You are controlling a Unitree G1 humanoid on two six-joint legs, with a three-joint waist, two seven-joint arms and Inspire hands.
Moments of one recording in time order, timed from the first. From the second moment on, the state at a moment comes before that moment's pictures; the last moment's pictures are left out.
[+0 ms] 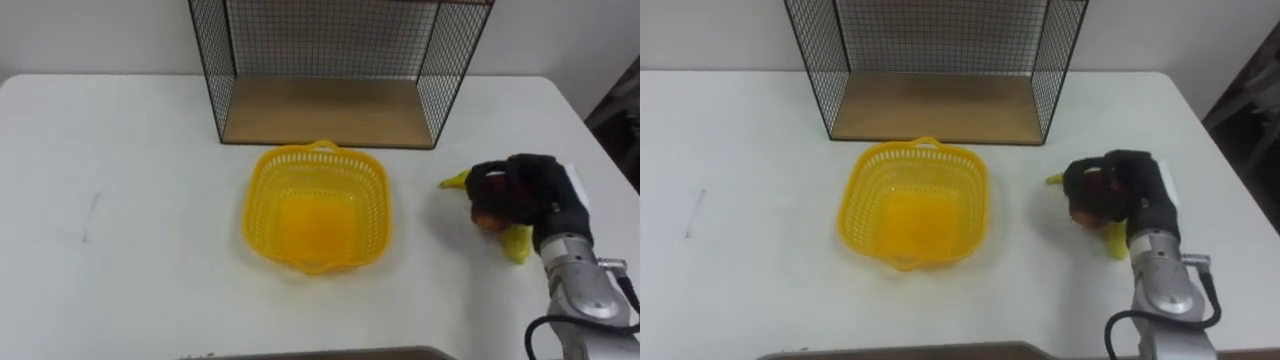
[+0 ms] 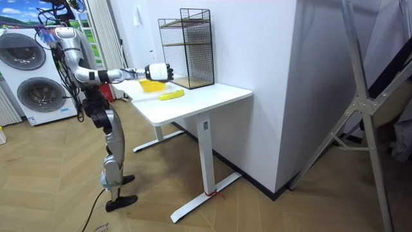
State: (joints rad) left arm 0.31 0.17 0.10 1.00 0.44 0.12 0.12; right arm 0.03 -0.30 -0.19 0.06 0.07 0.00 -0.09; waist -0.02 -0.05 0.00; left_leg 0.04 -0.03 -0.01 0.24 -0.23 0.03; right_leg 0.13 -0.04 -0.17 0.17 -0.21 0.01
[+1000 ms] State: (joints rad) left arm 0.23 0.18 0.04 1.06 0.44 0.11 0.12; right arm -0.09 -0.31 0.06 -0.25 -0.14 0.03 0.06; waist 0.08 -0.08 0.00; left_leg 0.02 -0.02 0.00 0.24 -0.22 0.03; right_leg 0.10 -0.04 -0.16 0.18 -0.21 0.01
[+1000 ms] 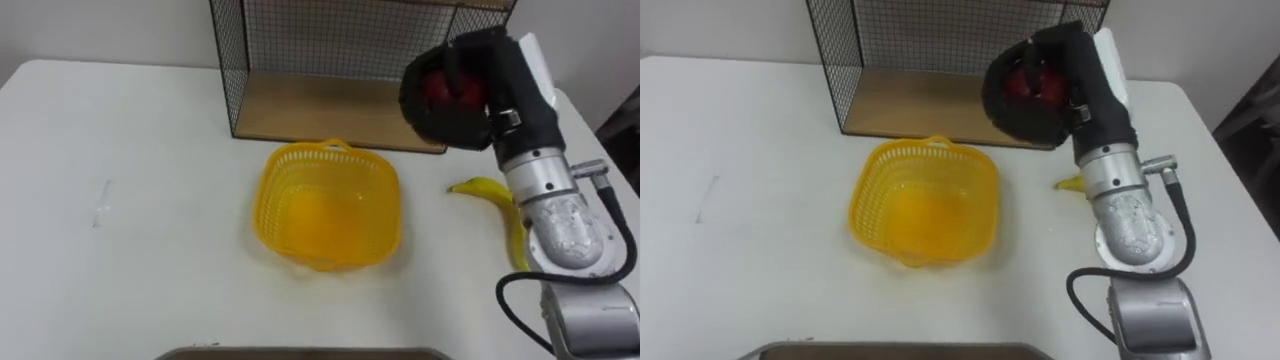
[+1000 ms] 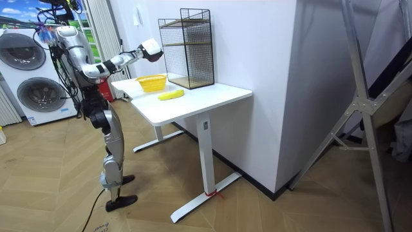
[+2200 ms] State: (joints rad) left arm 0.17 0.19 -0.03 1.08 0.42 0.12 0.12; right arm -0.10 -0.31 0.22 -0.18 -0.19 0.11 0.17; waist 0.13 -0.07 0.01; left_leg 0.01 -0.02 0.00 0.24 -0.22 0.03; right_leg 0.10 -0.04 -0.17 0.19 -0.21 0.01
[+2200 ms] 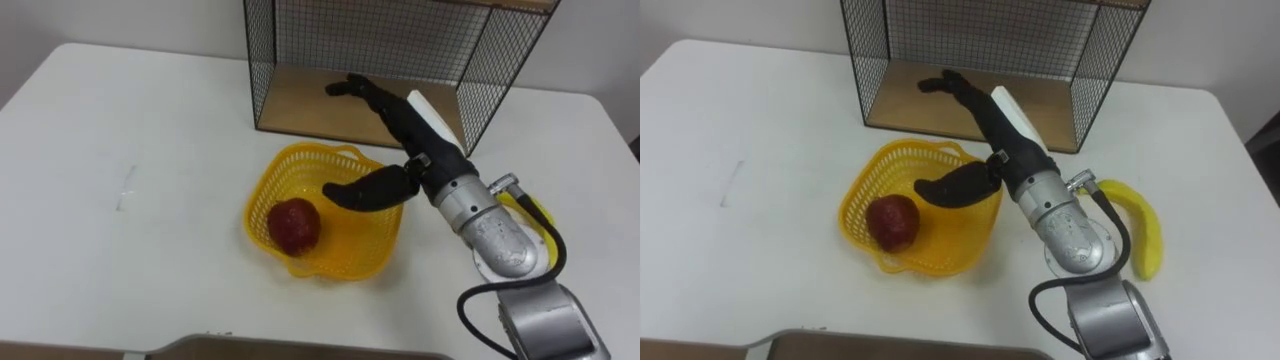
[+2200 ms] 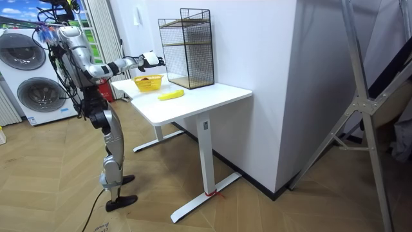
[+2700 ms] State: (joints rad) left arm 0.17 0.19 -0.01 1.08 0.43 0.11 0.12; right arm -0.13 -0.31 0.12 -0.19 -0.15 0.11 0.14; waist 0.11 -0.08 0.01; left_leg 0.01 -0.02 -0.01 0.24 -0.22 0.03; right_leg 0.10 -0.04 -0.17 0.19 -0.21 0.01
